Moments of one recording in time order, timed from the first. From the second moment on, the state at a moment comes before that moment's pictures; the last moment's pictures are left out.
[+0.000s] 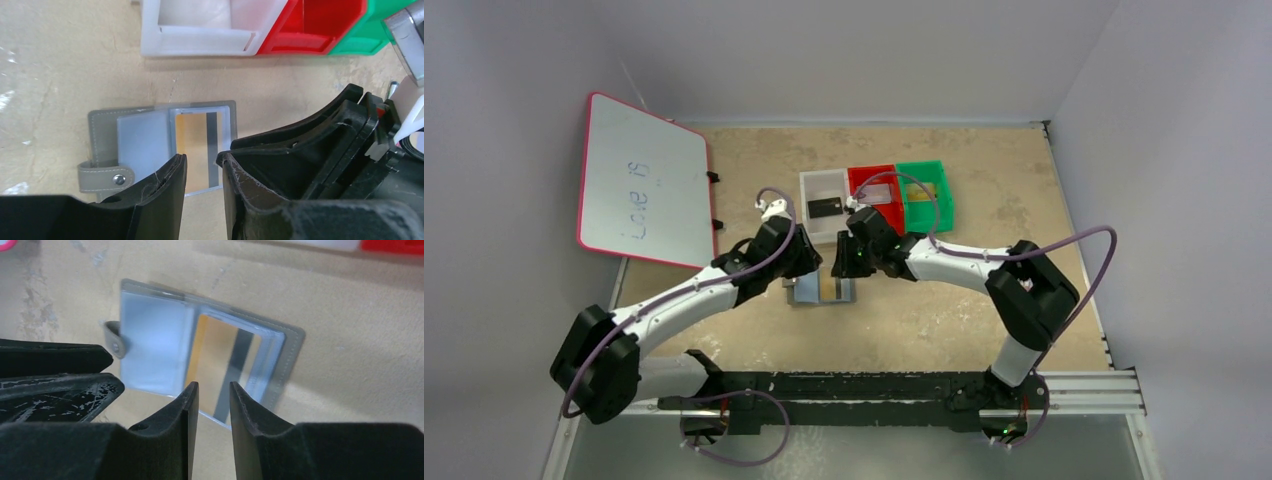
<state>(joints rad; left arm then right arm) -0.67 1.21 0.72 -0.21 -0.17 -0.83 0.83 1.71 1.04 -0.17 -0.04 0.68</state>
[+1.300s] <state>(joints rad) -0.67 1.40 0.55 0.04 -0.08 -0.89 0.76 1.75 0.90 0.01 -0.20 0.75</state>
